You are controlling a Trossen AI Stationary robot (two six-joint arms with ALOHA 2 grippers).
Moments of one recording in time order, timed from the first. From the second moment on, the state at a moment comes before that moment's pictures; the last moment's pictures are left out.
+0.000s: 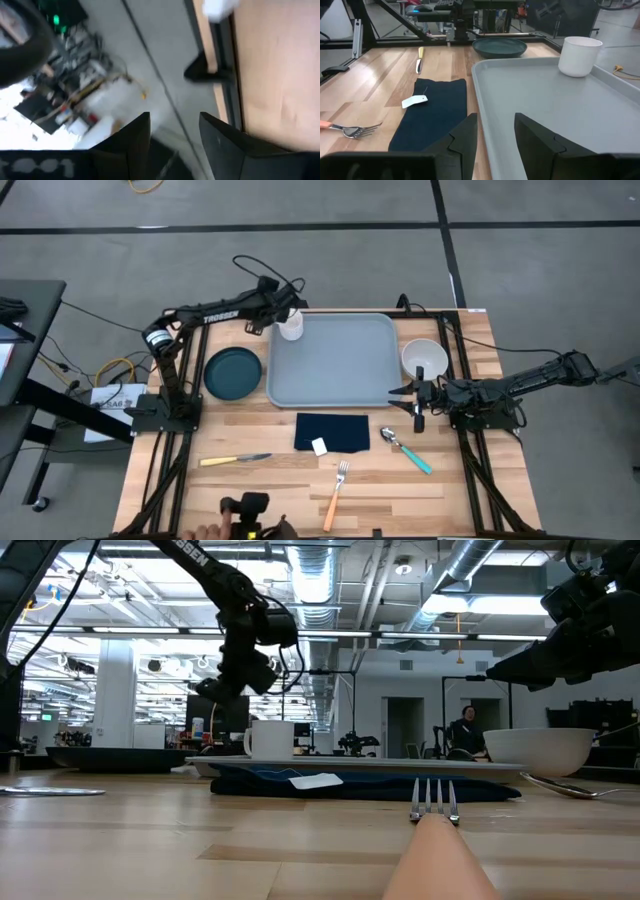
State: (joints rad) left arm 0.64 1.85 1.40 -0.80 -0.87 1.00; right arm 0.20 0.50 0.00 0.27 0.29 0.03
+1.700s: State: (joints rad) left arm 0.32 1.04 0.79 -0.92 -0.11 -0.14; right arm 0.20 0.50 0.00 0.27 0.29 0.03
